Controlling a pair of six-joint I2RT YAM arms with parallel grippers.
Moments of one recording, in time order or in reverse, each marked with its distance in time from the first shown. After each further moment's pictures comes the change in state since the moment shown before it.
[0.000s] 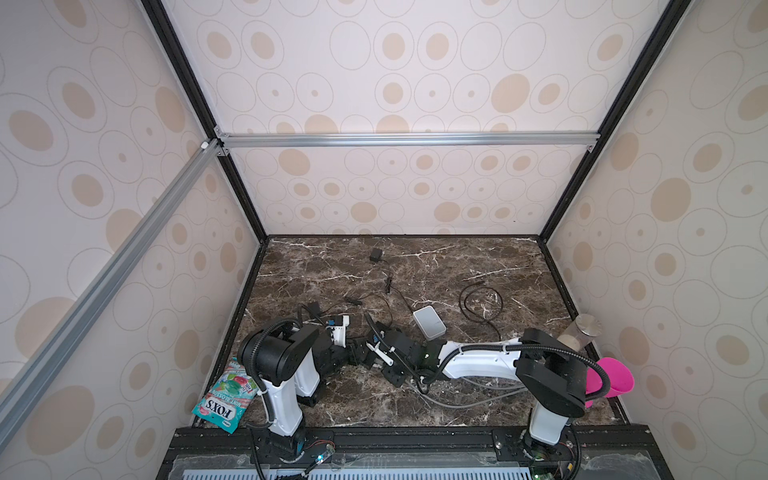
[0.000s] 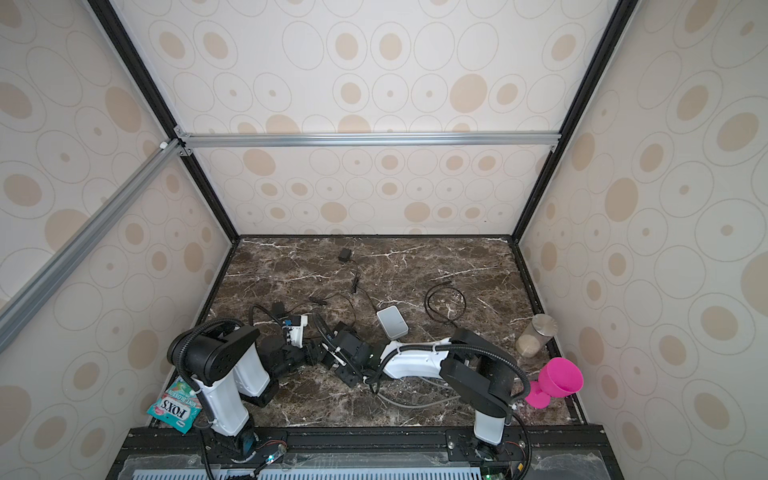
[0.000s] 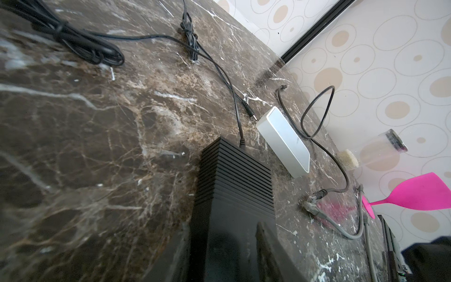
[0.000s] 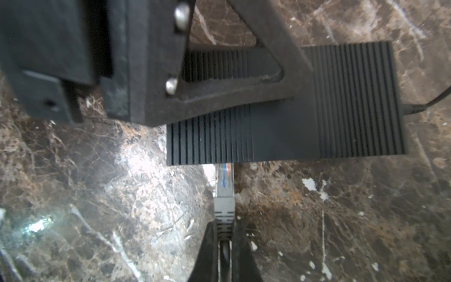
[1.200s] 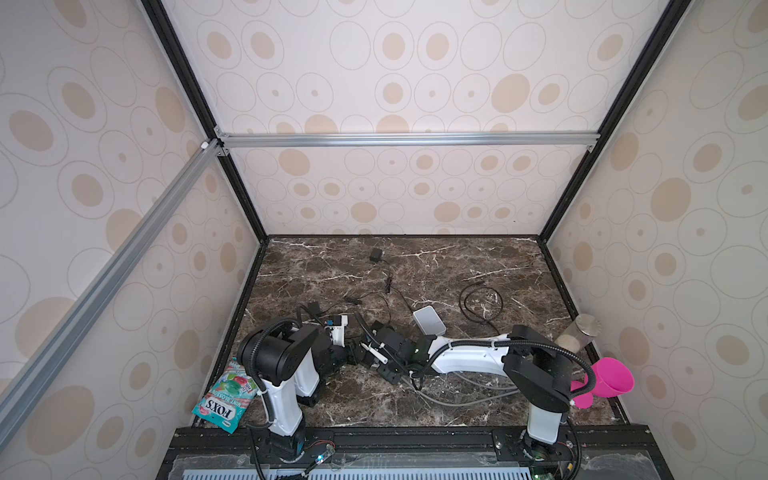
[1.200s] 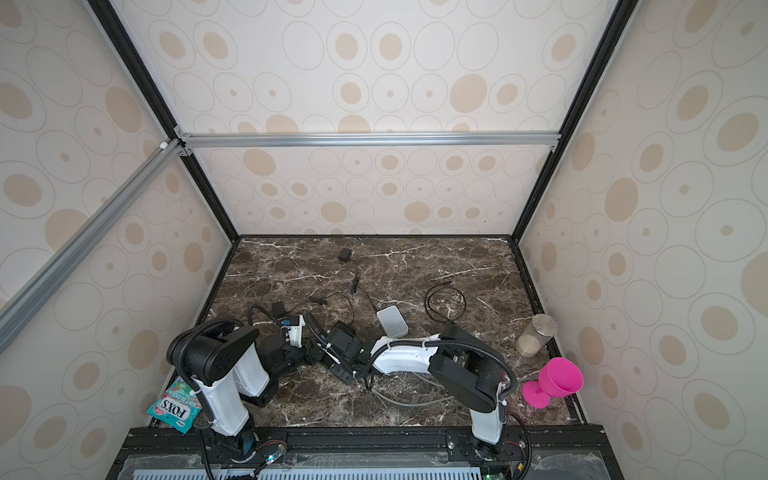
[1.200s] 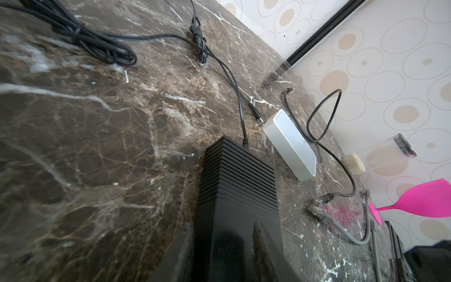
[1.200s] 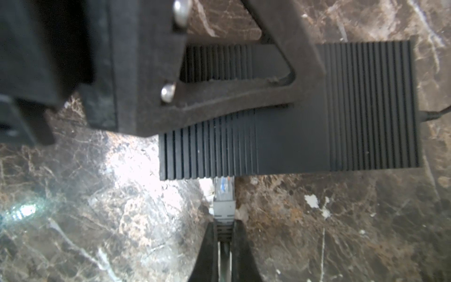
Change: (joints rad) left arm 0.006 -0.001 0.001 -0.005 -0.021 0.000; right arm 0.000 0.076 0.123 -0.114 0.016 -0.046
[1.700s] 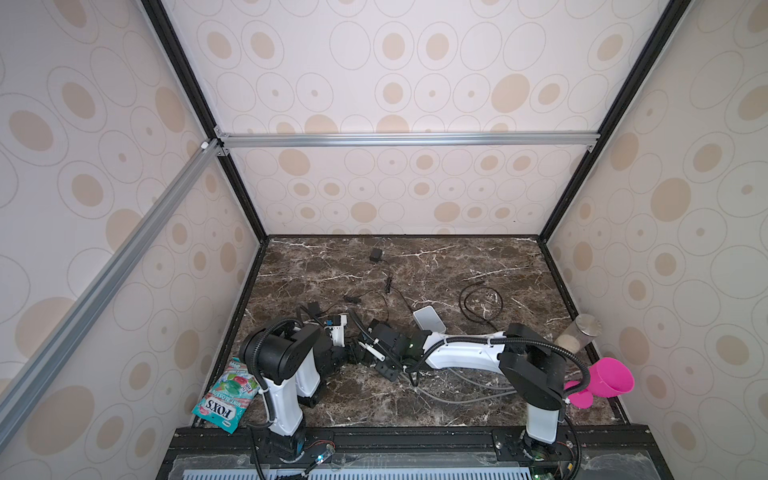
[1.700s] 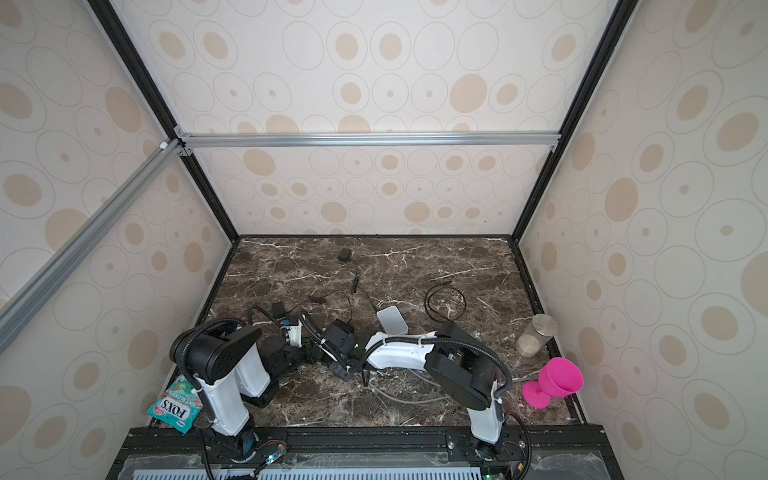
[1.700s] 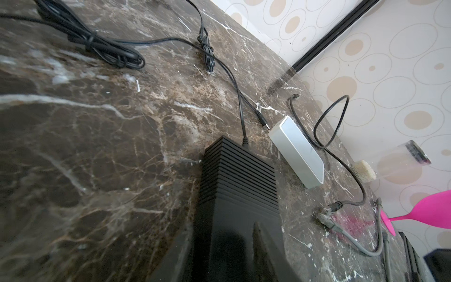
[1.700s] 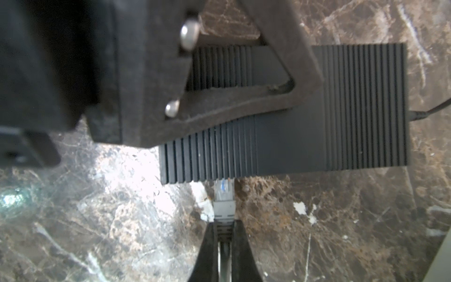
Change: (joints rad) left arm -0.019 0.018 -0.001 0.035 -0.066 -0.001; right arm -0.006 0.040 0.090 -0.093 0.018 -0.041
